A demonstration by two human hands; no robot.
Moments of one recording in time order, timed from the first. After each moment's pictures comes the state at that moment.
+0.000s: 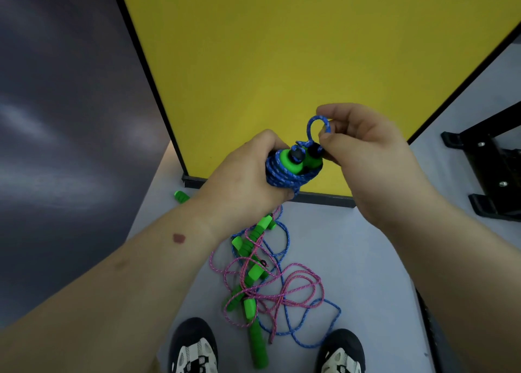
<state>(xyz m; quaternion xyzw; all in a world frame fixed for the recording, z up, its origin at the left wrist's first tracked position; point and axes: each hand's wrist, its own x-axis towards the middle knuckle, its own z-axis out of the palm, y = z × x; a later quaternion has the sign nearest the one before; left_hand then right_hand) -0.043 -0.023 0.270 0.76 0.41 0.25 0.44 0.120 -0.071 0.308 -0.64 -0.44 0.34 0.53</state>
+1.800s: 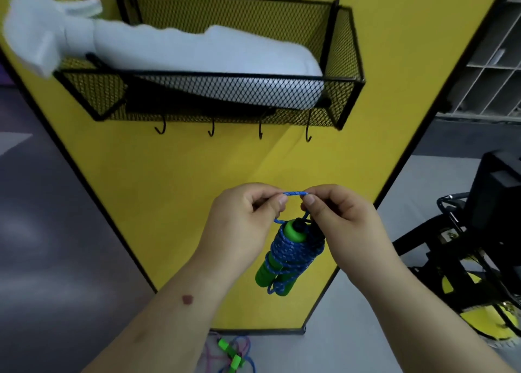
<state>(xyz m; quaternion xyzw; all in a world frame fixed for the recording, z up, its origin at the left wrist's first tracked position) 0.087 0.045 0.891 0.72 0.39 0.39 0.42 0.241 -0.026 0.894 -0.65 -0.44 0.28 0.55</state>
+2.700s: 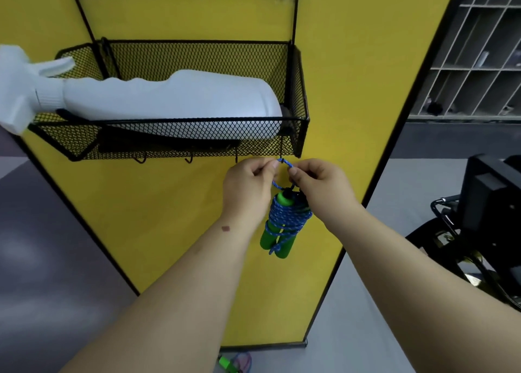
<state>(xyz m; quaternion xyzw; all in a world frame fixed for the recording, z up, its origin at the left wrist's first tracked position) 0.170 0.107 0.911 0.66 0.43 0.48 0.38 0.299 0.049 0.918 -0.69 -0.45 0.24 0.52</state>
